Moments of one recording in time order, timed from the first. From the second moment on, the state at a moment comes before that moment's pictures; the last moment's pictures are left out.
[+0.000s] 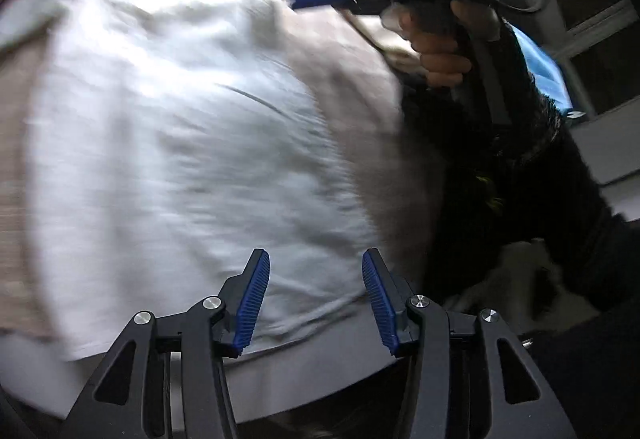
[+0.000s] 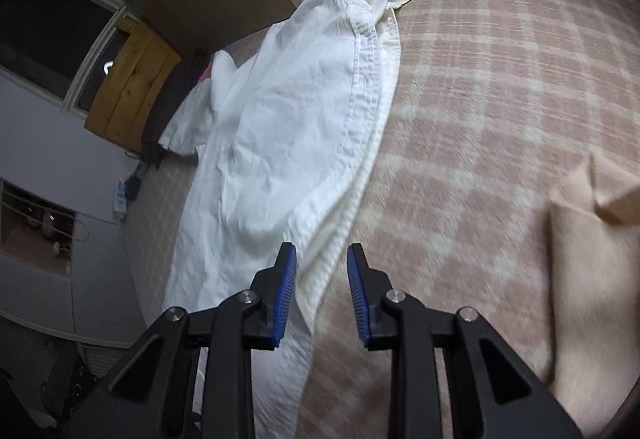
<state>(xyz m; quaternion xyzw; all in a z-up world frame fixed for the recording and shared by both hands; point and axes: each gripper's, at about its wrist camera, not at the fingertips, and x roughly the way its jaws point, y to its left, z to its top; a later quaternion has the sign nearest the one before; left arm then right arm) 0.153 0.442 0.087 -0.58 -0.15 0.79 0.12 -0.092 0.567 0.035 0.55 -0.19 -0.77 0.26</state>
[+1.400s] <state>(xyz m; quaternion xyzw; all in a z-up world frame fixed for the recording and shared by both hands) 0.167 0.294 0.045 -0.60 -0.15 0.77 0.18 0.152 0.467 0.031 0.61 -0.04 -0.79 0.09</state>
